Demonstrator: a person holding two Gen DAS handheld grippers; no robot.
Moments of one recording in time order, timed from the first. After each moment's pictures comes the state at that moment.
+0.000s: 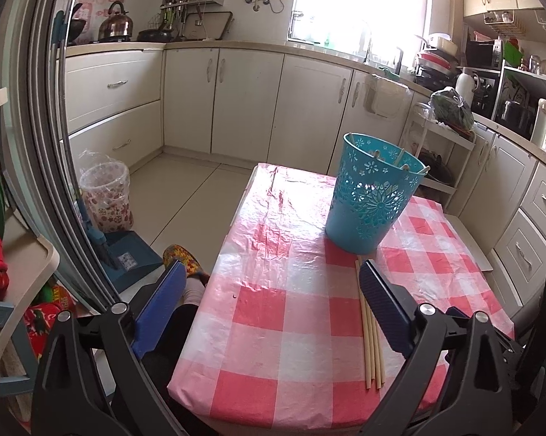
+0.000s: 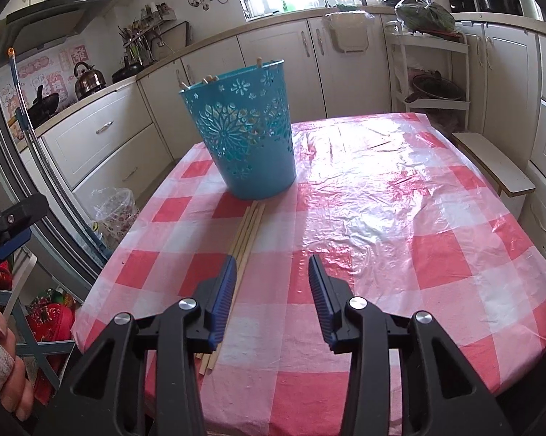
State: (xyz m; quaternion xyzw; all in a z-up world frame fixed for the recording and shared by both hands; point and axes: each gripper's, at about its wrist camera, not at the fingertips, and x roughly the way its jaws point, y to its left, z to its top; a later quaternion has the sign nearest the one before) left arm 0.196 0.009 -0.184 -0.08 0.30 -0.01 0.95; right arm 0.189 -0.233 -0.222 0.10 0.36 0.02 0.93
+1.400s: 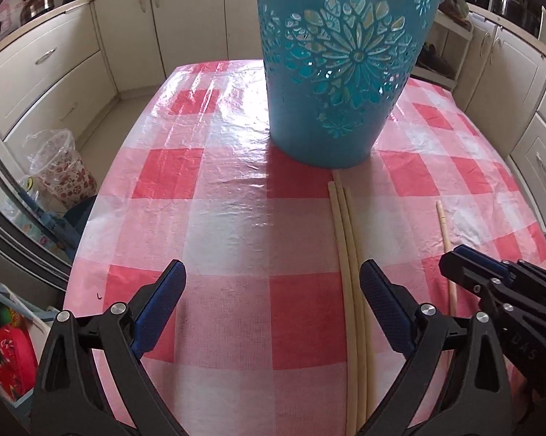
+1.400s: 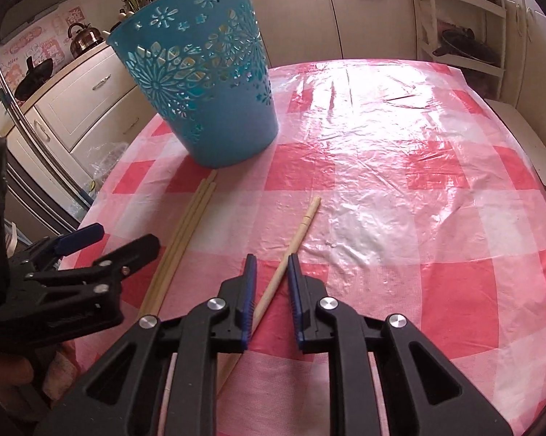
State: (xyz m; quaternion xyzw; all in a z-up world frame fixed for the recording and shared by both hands) left arm 0.315 -0.103 -0.286 0.02 0.47 -0.06 0.88; right arm 0.256 -0.272 -0.264 0.10 0.47 0.08 0.88
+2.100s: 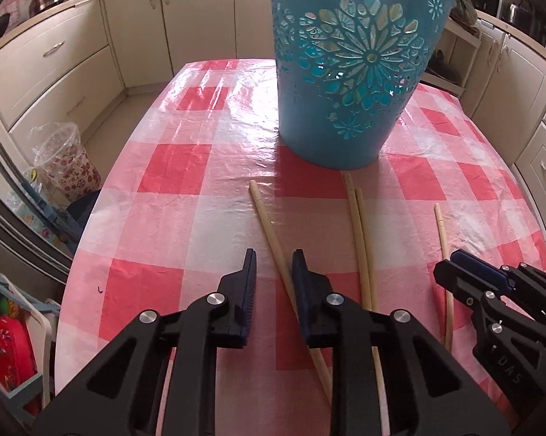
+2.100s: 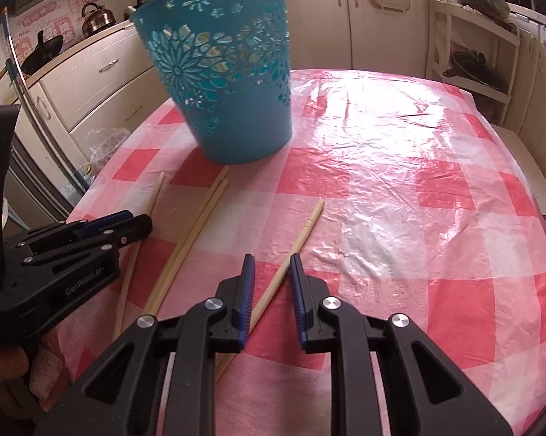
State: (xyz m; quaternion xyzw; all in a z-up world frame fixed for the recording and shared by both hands) left arm 0.312 -0.092 -0.282 0.00 0.46 -0.05 0.88; right arm 0.259 -0.253 -0.262 0.04 0.46 0.09 0.88
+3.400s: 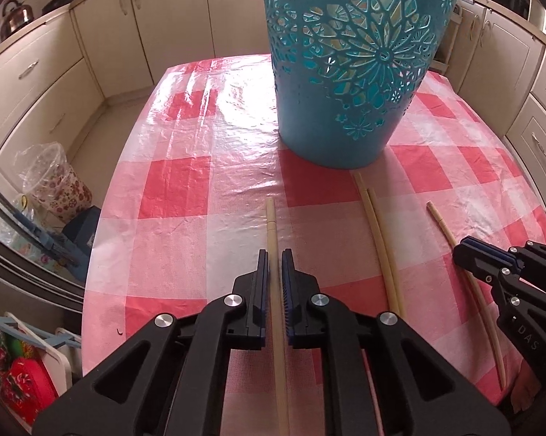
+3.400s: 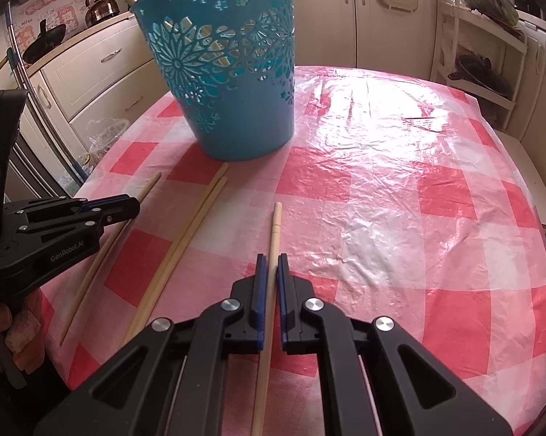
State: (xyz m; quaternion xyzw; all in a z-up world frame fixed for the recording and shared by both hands) left arm 0.333 -0.084 -0.283 0.05 0.47 -0.09 0.87; right arm 0.266 -0.254 -0.264 0.02 0.47 0.08 0.88
